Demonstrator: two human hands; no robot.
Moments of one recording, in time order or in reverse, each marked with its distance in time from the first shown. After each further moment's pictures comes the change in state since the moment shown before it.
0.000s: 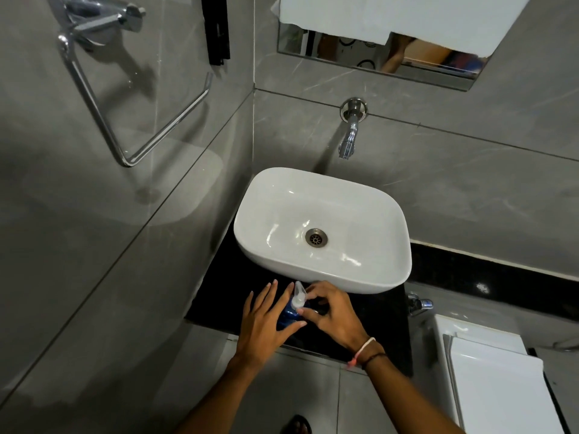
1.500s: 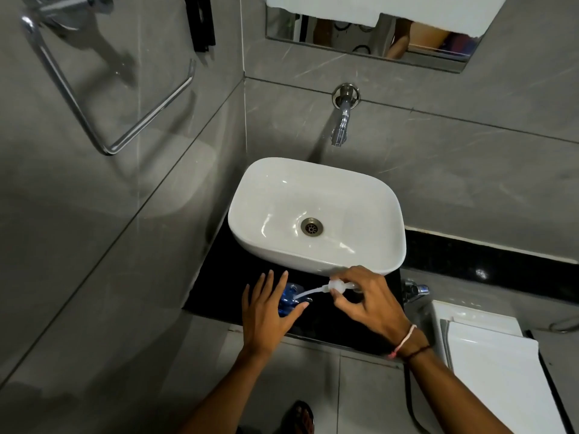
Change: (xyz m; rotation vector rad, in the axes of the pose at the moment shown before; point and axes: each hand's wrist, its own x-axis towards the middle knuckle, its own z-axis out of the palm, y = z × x) left_hand -0.003 0.025 0.002 -0.041 0.061 -0.184; right_hand -0.030 -0.017 -0.074 -0.189 0.099 -0.188
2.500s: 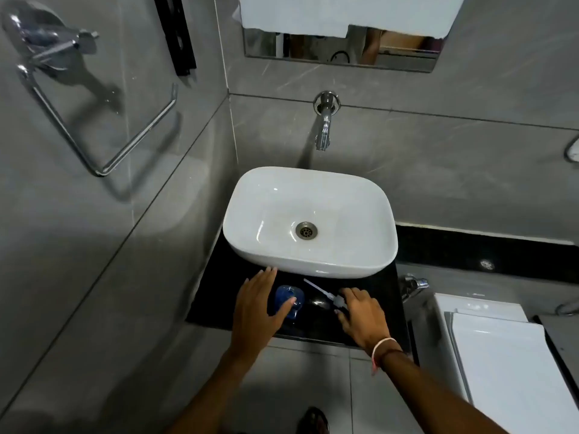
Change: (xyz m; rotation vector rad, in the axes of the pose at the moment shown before) left_hand 0.007 -0.002 -0.036 -0.174 0.077 0.186; right_hand -0.035 0.066 0.070 -0.562 -0.167 0.335
